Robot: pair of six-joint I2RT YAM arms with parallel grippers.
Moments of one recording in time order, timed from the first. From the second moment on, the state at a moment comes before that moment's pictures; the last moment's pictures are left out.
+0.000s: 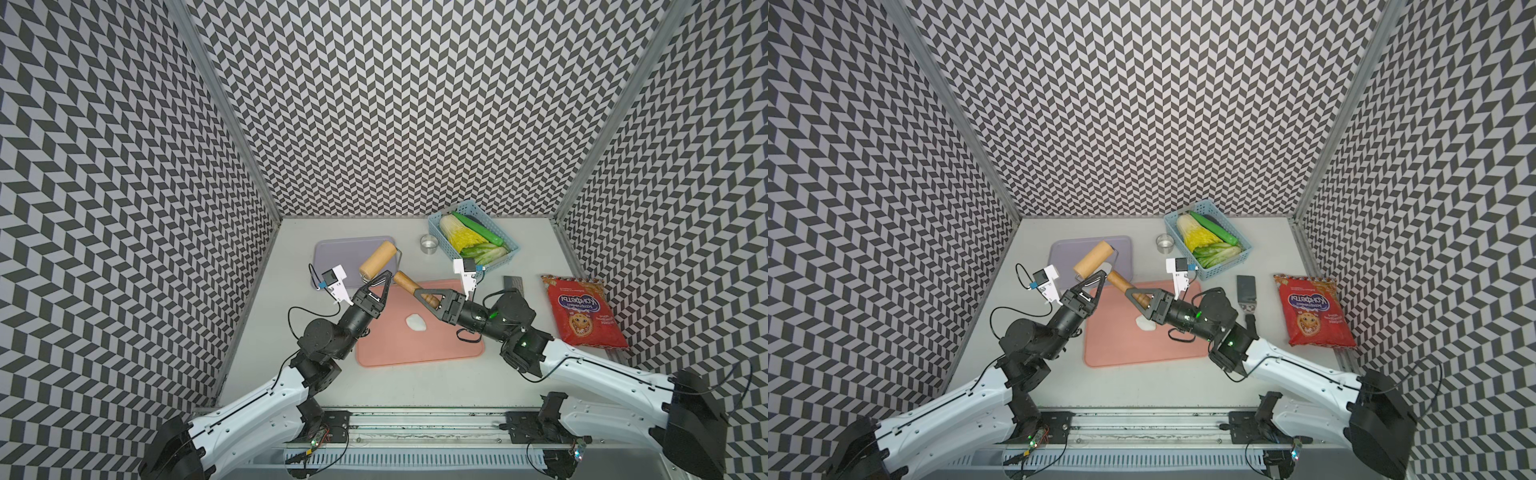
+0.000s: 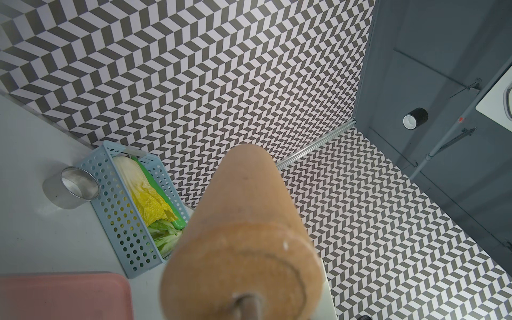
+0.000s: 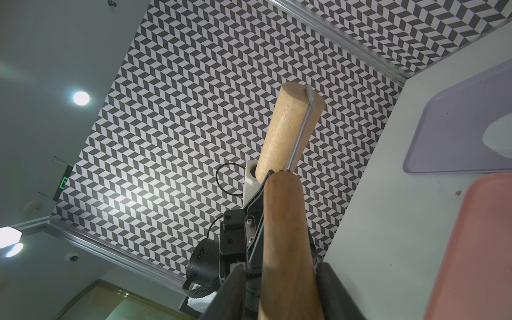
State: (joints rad) left arm -0.80 0.80 0.40 0.75 -0.14 -1.08; right arm 0.90 1.11 0.65 0.60 -0.27 1.13
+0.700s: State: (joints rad) left arm -0.81 0.77 0.38 0.72 -0.15 -1.05; right arm 0.91 1.09 0.65 0.54 -0.24 1.11
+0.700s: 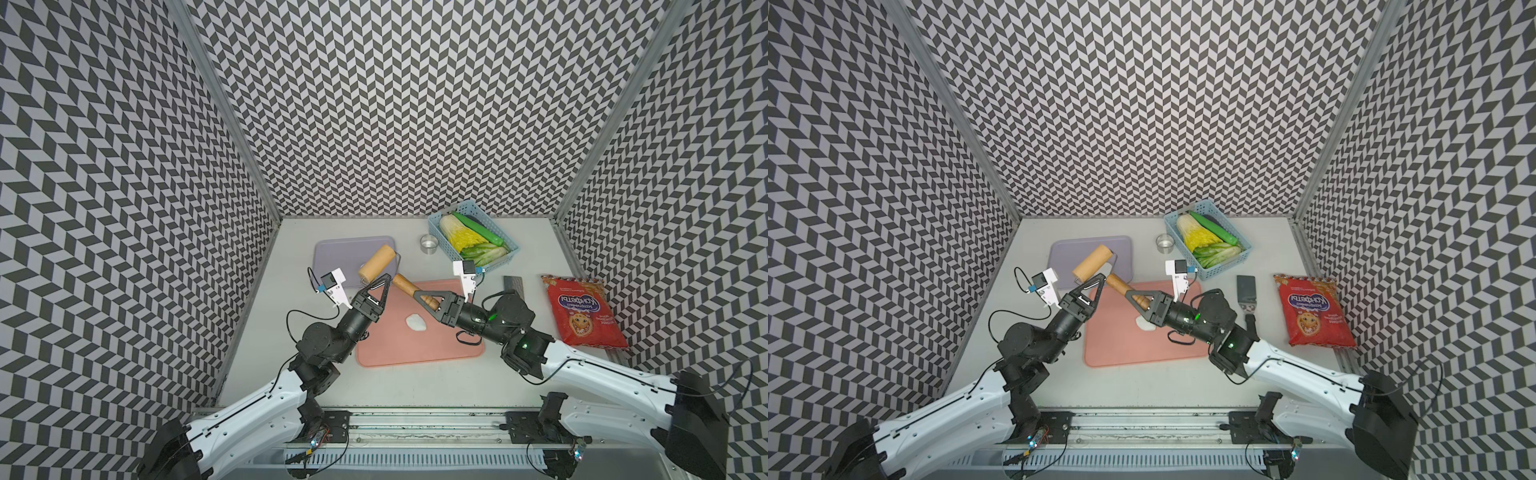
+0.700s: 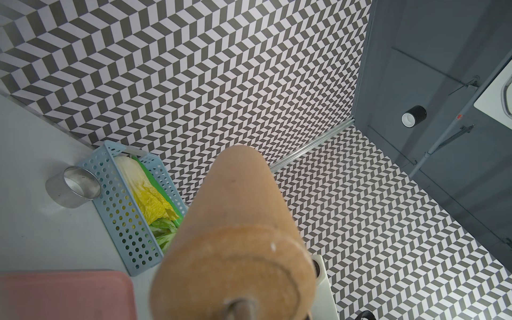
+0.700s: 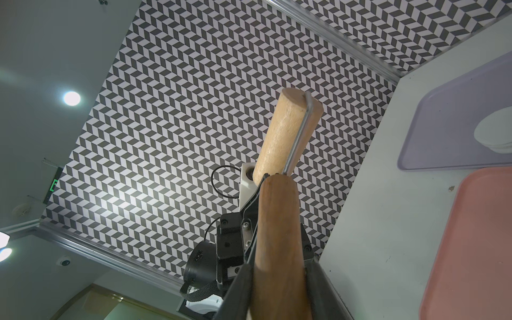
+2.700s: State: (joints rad) left arm -0.80 1.15 0.58 0.72 0.17 -1.02; right arm 0.74 0.83 0.39 0.58 -0.31 1.04
